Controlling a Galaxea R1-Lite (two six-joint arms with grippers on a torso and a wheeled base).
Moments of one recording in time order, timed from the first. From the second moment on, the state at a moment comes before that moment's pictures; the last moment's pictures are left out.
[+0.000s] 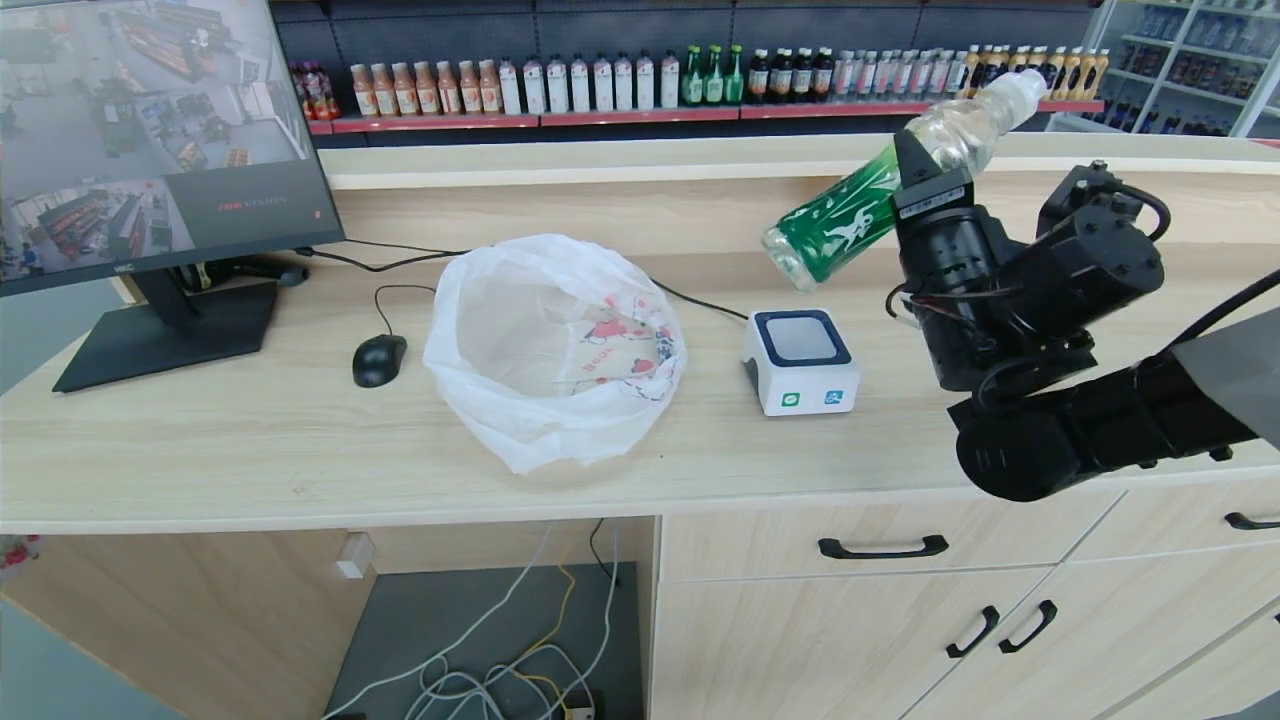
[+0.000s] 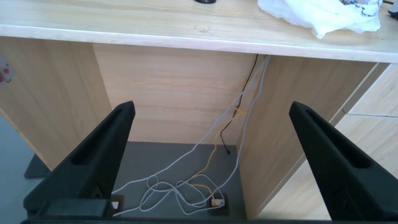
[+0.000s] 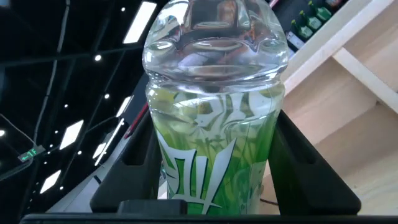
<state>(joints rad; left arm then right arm) 0.00 0.00 0.00 0.00 0.00 -0.01 0.36 2.05 -1.19 -1.53 -0.28 0.76</state>
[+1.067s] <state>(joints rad) 0.00 0.00 0.00 0.00 0.00 -0.01 0.46 1.83 -1.01 -1.54 -0.07 -0.03</state>
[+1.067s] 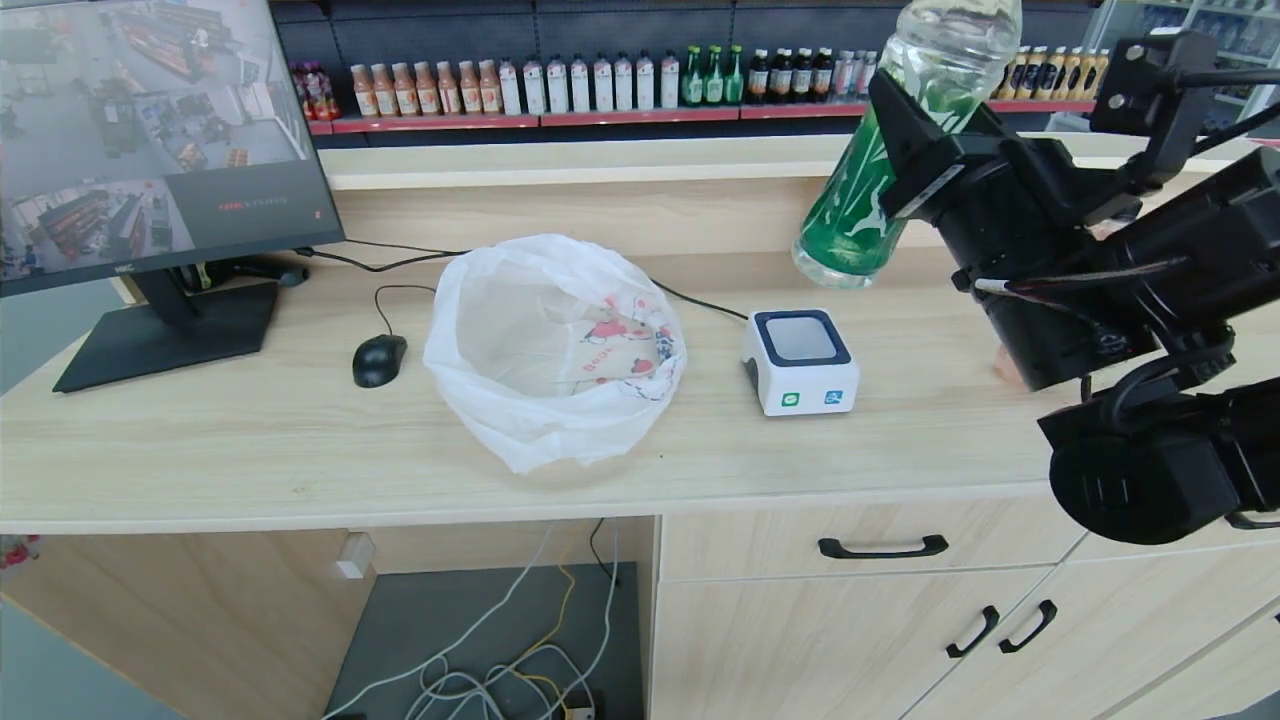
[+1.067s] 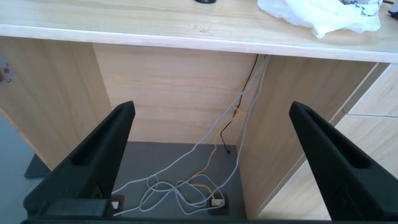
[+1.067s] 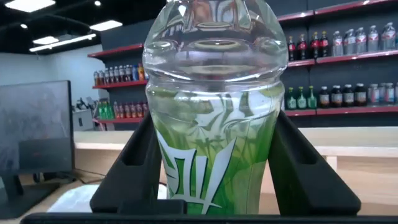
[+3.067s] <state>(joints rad) 0.00 0.00 0.00 0.00 0.00 -0.01 0.40 1.86 -0.96 -1.57 -0.09 -0.04</state>
